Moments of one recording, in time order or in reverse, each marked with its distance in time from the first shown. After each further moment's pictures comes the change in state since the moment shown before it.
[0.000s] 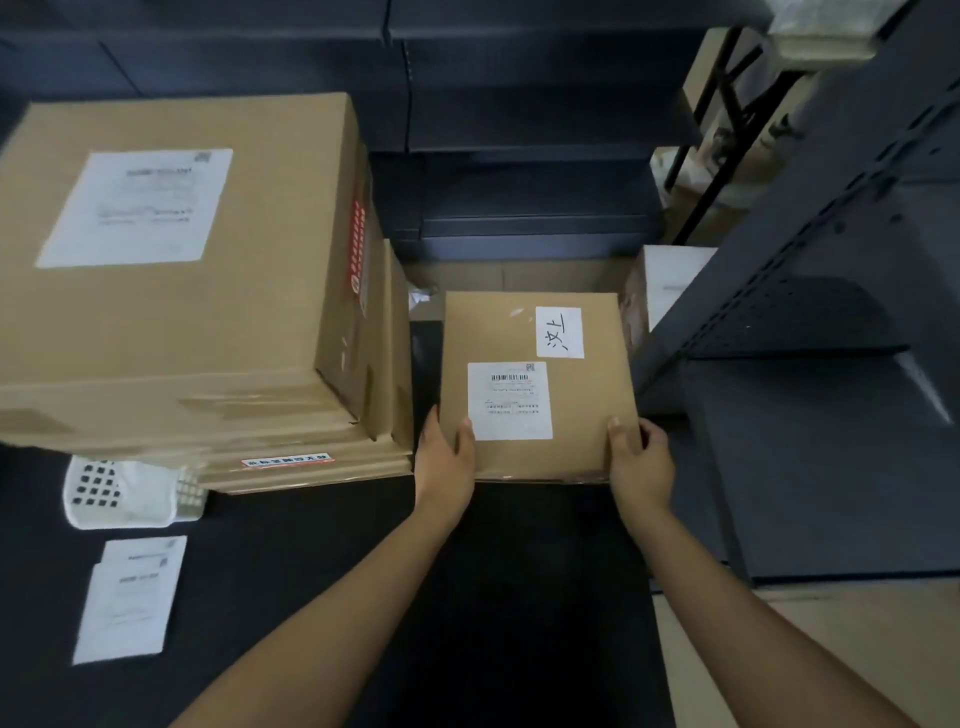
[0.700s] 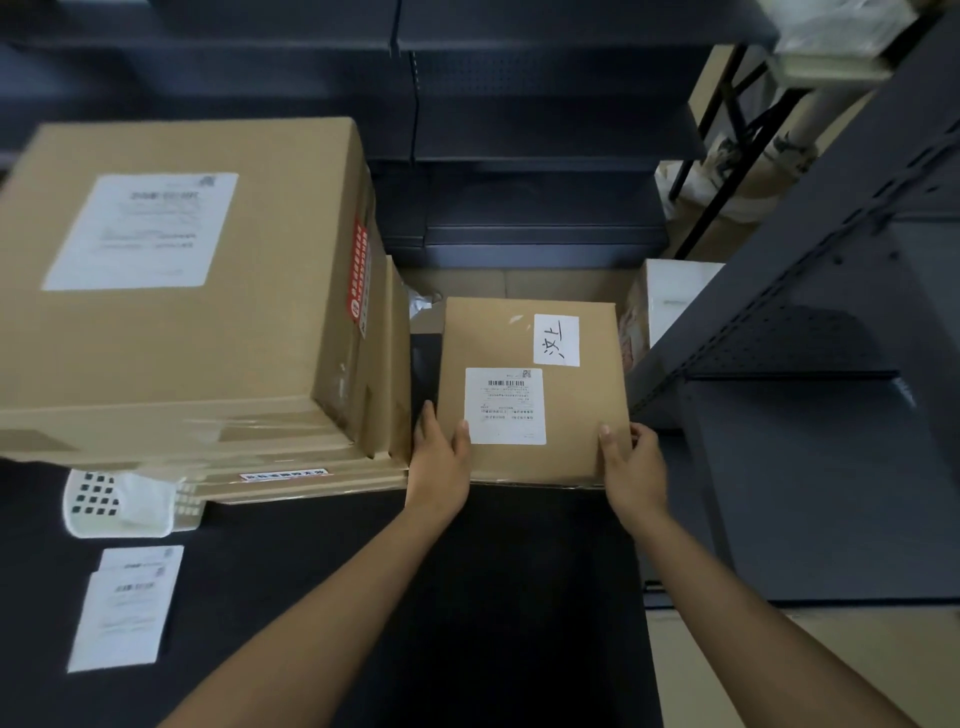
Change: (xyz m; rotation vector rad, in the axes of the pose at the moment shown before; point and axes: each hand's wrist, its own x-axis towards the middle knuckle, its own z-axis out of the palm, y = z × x) left_hand 0.011 0.017 -0.006 0.195 -0.069 -0.016; right_hand 0.020 -0.003 0.001 -0.204 -0.146 -0.073
